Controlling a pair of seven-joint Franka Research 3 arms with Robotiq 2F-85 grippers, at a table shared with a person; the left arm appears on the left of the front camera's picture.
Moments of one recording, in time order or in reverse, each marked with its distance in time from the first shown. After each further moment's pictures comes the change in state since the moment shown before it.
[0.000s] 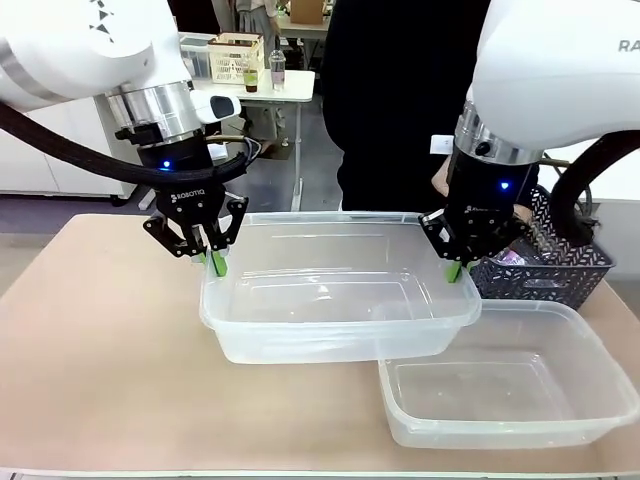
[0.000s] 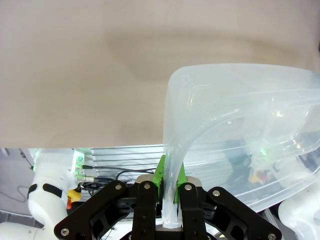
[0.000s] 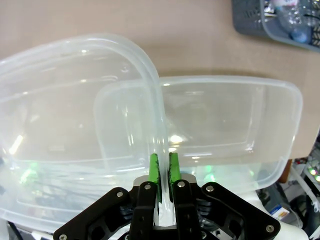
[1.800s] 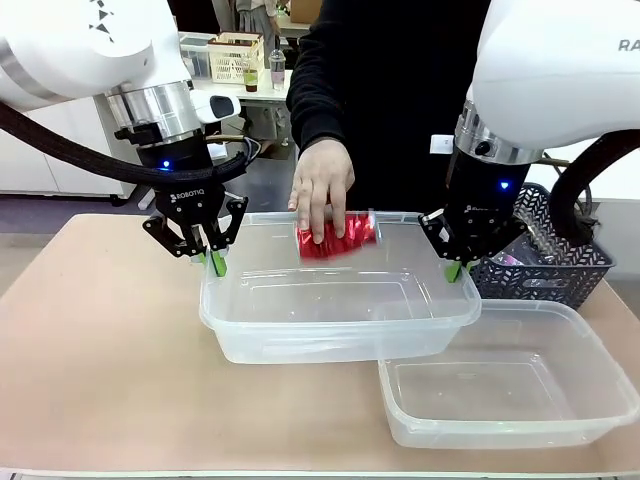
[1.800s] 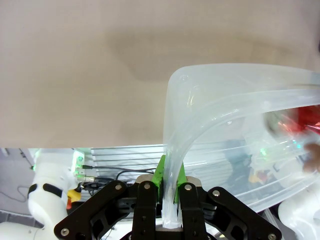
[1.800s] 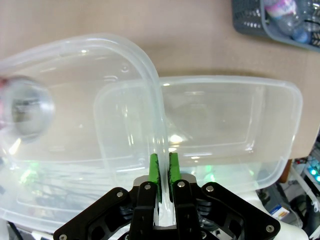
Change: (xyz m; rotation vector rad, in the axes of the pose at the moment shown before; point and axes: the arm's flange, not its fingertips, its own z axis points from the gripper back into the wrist) left arm 0.000 0.000 0.000 0.000 0.000 0.000; right arm 0.000 0.000 0.000 0.000 0.001 0.000
